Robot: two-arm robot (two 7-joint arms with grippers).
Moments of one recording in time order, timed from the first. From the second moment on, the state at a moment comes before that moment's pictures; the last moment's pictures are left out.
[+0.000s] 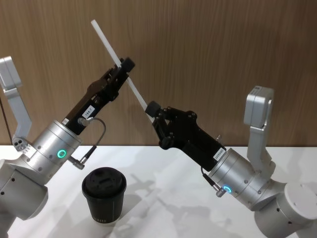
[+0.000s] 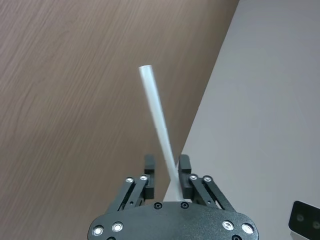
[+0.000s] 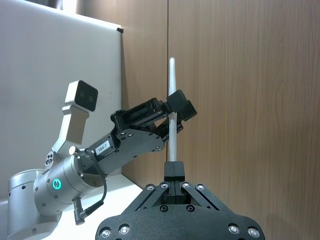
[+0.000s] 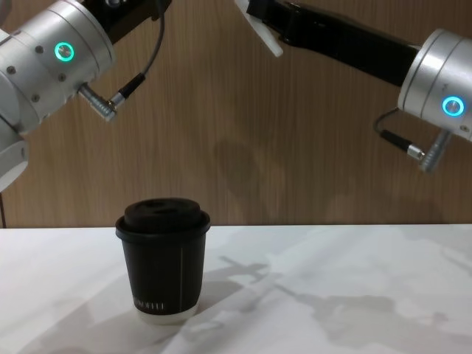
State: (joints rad) left arm -0.52 0.24 0.35 -1.38 -1.12 -0.03 -0.63; right arm 0.38 0.19 -0.34 -1.51 0.50 -0.06 0.63
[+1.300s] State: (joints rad) left arm -0.47 0.30 0.35 -1.43 -1.14 -0.06 -0.56; right arm 0.38 0.19 -0.34 -1.51 0.50 -0.06 0.63
